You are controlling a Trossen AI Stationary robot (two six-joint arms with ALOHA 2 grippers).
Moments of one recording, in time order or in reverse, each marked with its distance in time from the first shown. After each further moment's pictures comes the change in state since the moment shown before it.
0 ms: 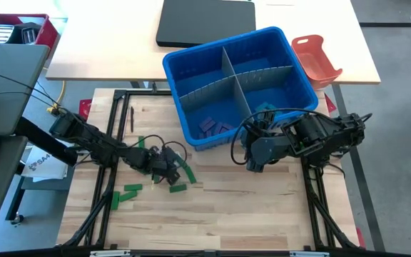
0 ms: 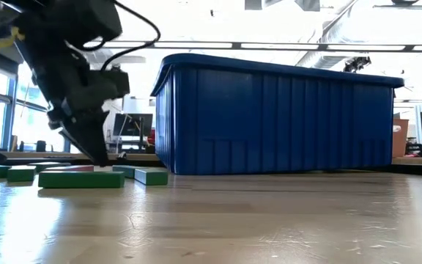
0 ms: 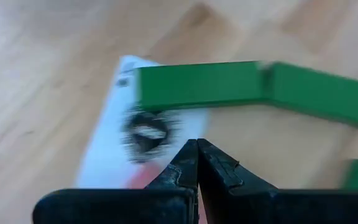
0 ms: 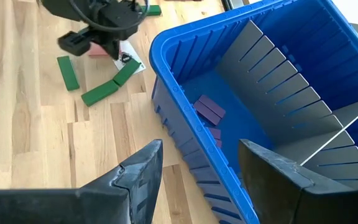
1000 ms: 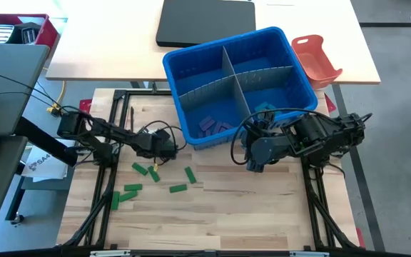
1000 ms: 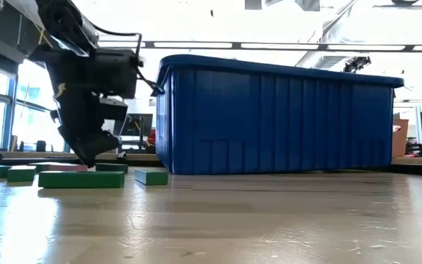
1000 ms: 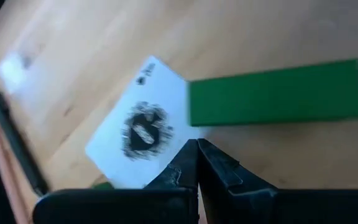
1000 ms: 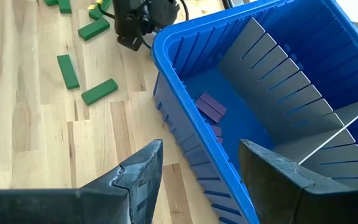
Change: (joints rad) left arm 0.283 0.069 -0.002 -0.273 -0.208 0.127; right arm 0.000 0.000 0.000 -0.005 -0.002 0.003
